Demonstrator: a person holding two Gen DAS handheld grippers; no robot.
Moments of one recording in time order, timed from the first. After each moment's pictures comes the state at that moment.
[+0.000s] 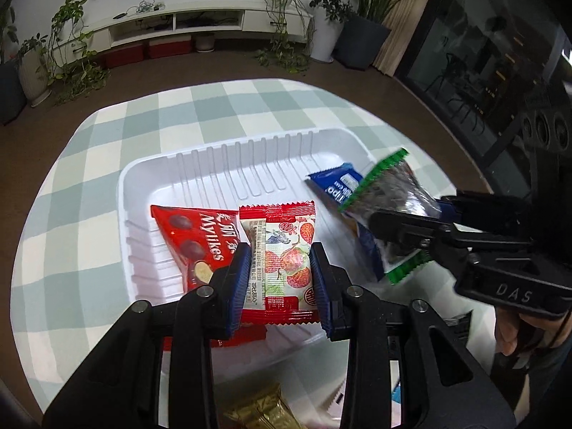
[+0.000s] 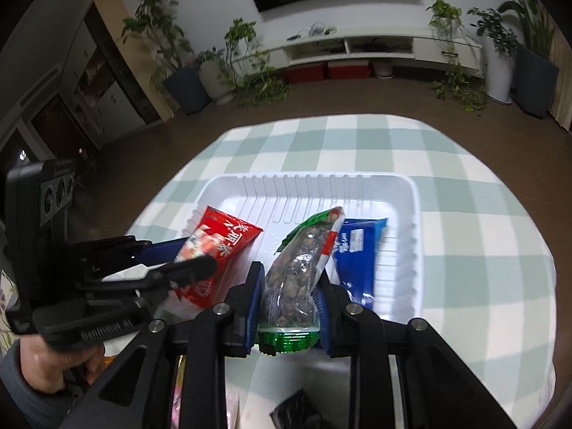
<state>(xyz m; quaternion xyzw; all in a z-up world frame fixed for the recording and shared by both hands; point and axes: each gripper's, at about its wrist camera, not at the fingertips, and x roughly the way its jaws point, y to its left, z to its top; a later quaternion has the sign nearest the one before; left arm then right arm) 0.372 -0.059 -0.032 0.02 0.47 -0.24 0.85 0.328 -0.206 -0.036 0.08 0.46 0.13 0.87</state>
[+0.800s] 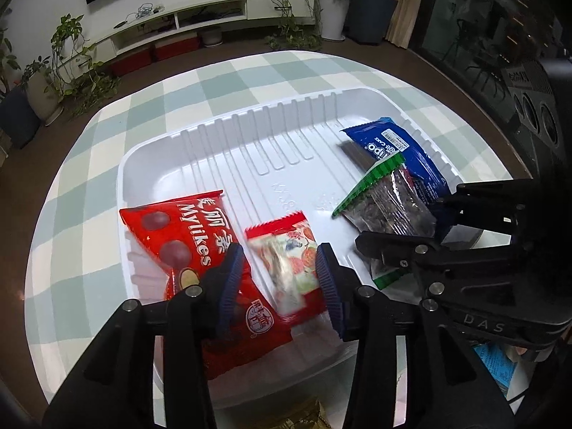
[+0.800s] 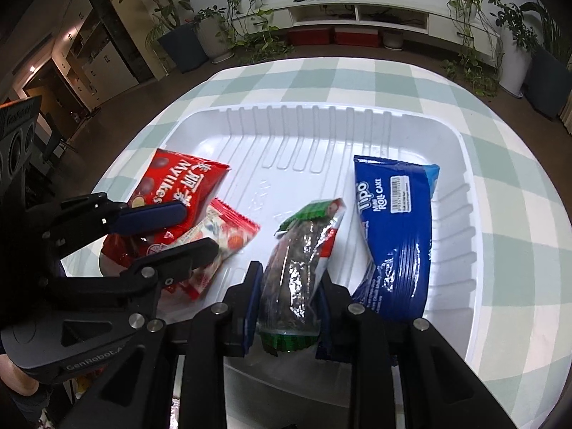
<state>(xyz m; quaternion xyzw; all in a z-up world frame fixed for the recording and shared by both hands) 0.375 -0.065 -0.070 0.09 0.48 -0.21 0.85 0.346 -0.186 -0.097 0.04 0.52 0.12 0.85</state>
